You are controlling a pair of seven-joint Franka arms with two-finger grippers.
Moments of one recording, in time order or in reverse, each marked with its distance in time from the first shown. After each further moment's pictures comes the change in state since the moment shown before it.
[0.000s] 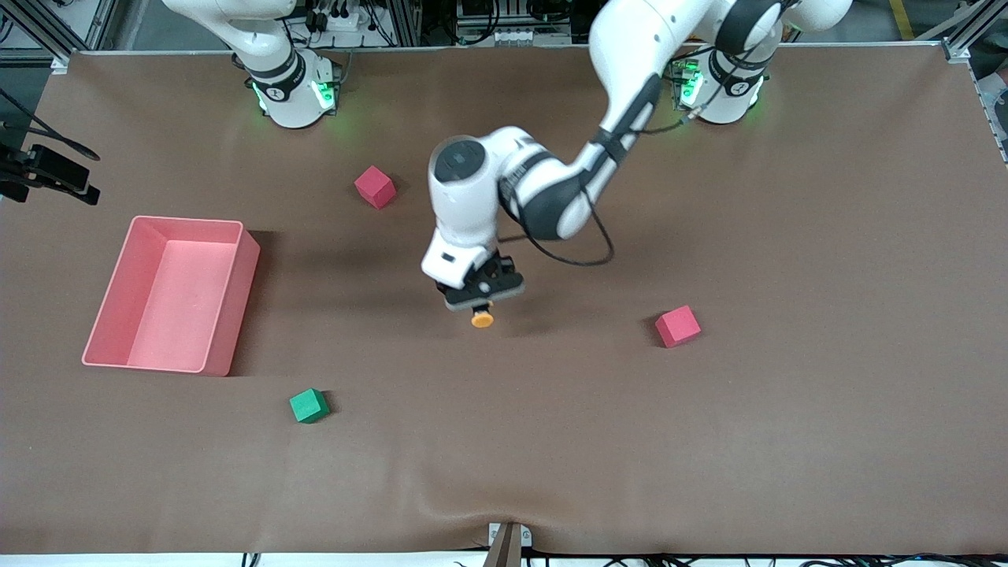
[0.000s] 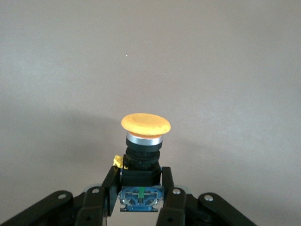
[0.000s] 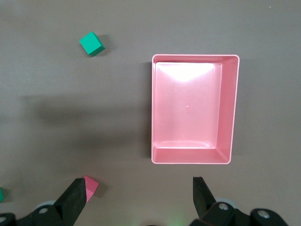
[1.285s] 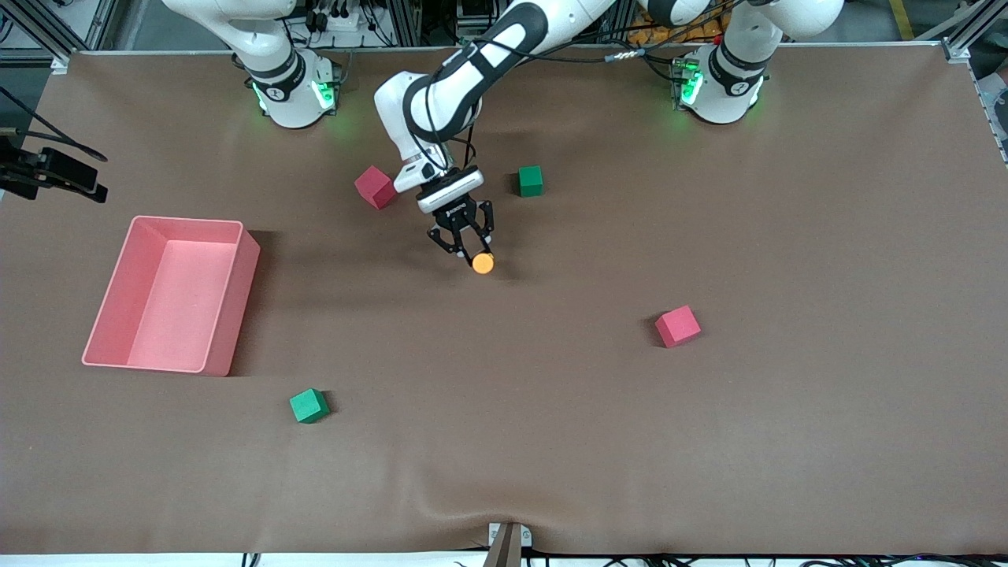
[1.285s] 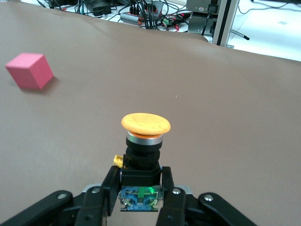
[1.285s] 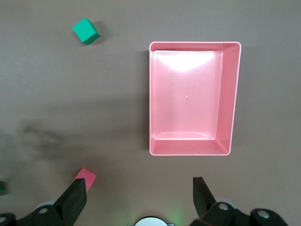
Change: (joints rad) left arm -0.320 0.079 0.000 -0.162 0.742 -0.251 -0.853; right arm -0.002 0.000 -0.002 -0.026 -0.006 -0.024 0.000
